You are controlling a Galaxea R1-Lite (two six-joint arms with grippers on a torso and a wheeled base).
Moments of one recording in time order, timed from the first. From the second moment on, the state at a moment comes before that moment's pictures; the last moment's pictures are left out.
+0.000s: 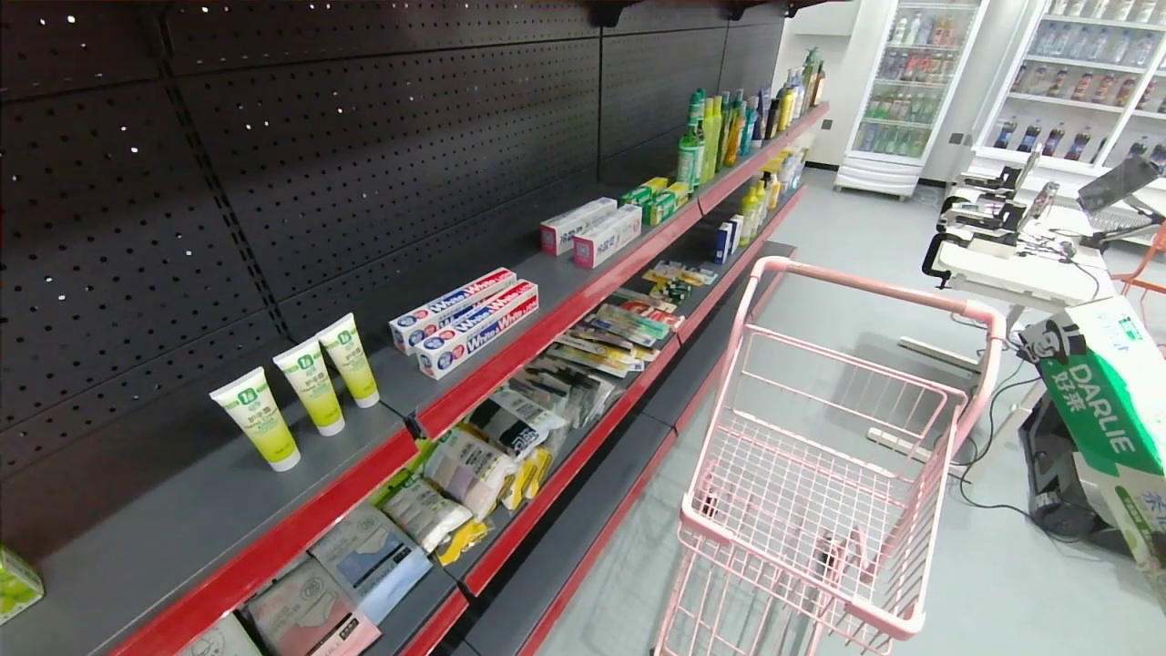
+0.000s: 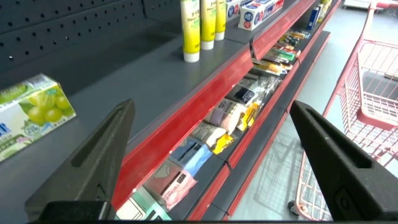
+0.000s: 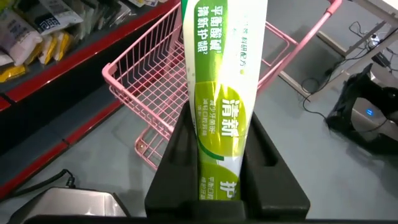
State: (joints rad) left arm 0.00 0.00 0.00 0.00 -0.02 0.00; right arm 0.03 0.68 -0.38 0.04 -0.05 -0.21
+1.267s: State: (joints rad) left arm 0.00 0.00 0.00 0.00 -0.02 0.00; right arm 0.03 0.72 -0.39 0.04 -0.05 -0.28
